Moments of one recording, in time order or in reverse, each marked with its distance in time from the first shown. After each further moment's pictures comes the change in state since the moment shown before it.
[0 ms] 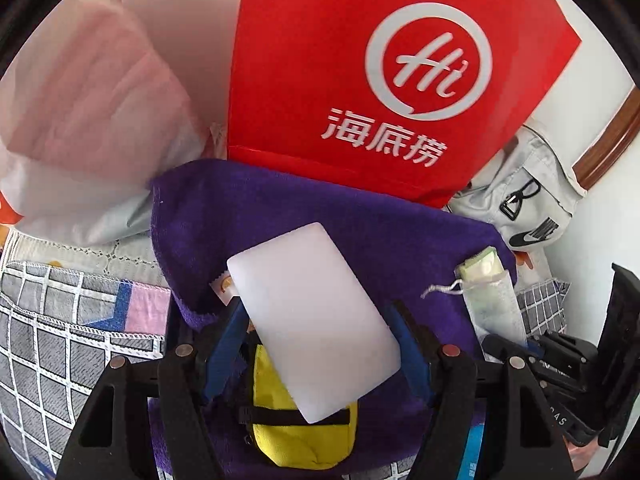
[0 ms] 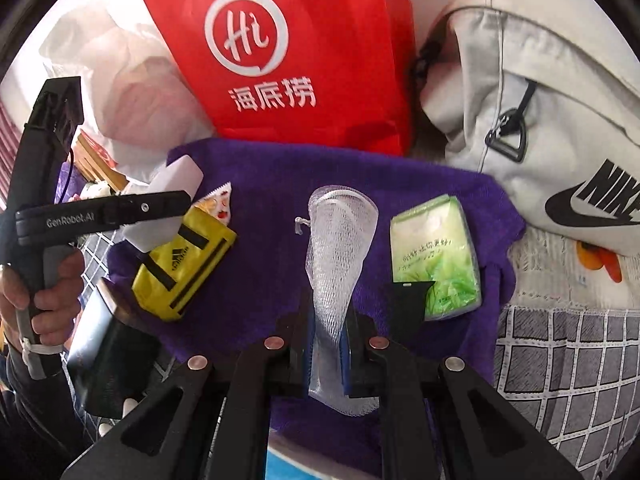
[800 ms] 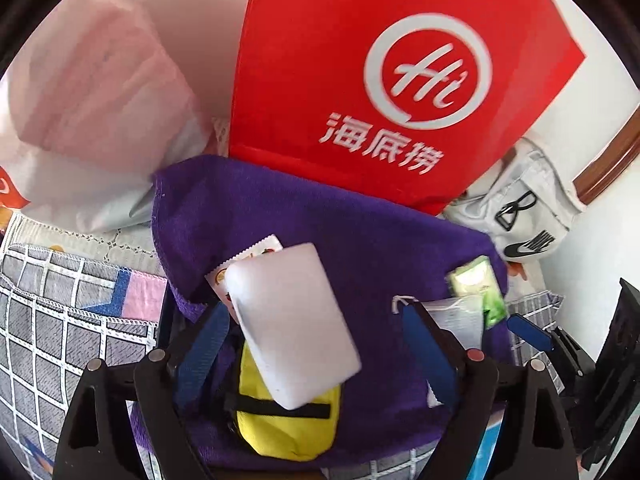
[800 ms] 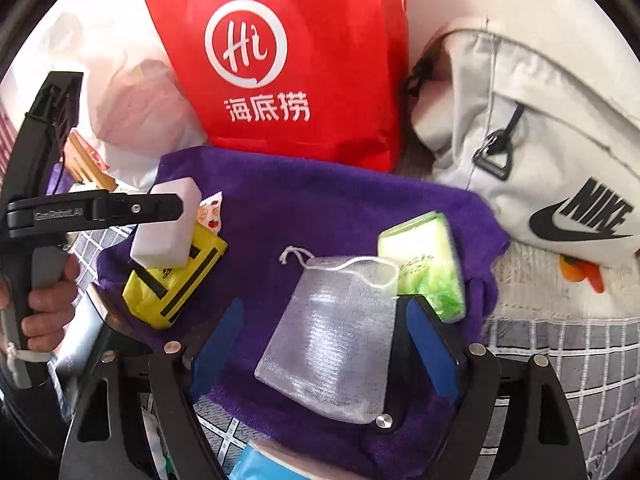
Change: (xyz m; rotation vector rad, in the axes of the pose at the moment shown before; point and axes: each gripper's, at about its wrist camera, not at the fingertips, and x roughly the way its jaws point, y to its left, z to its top) left arm -0.011 -0.009 0.002 -0.050 0.001 -0.005; right arm -0.014 0.008 0.005 -0.017 -0.081 -0.084
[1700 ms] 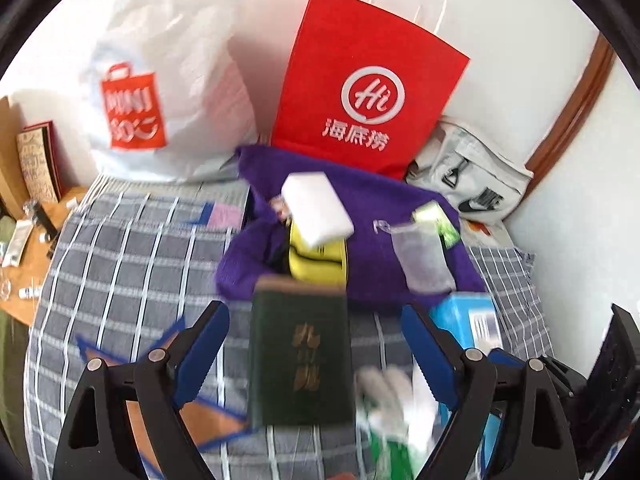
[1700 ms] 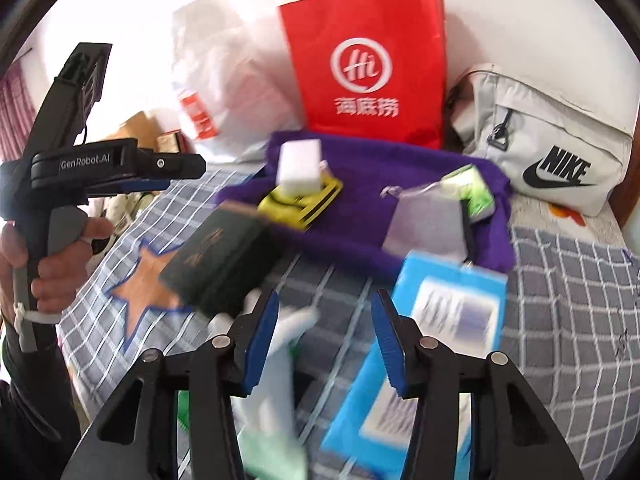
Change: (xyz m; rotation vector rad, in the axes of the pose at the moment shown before) left arm -0.138 0.025 -0.121 0.062 -0.109 -0.011; right arm -0.116 0.101 -0.125 -0.046 -0.080 0.091
